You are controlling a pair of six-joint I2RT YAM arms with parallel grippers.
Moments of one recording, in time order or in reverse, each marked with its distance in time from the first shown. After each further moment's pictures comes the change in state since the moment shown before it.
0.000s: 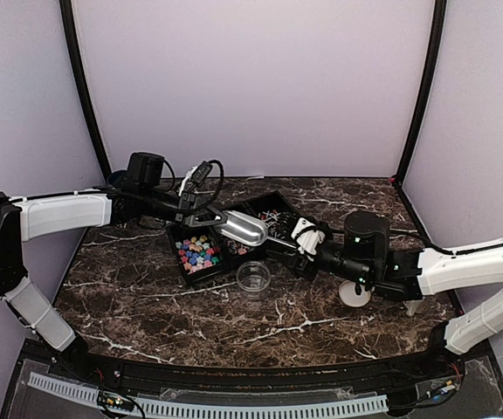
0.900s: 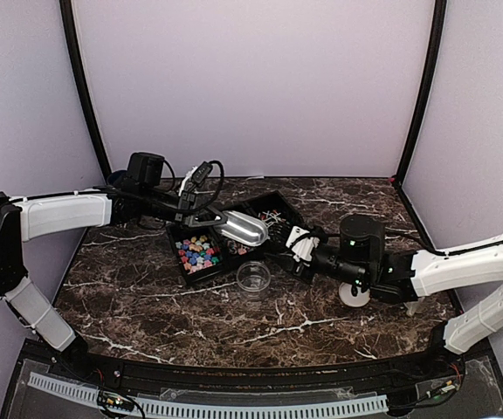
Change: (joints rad) left arm 0.000 0.000 0.000 0.001 0.016 -0.017; right arm 0.000 0.040 -0.011 0.056 -0.045 -0.076
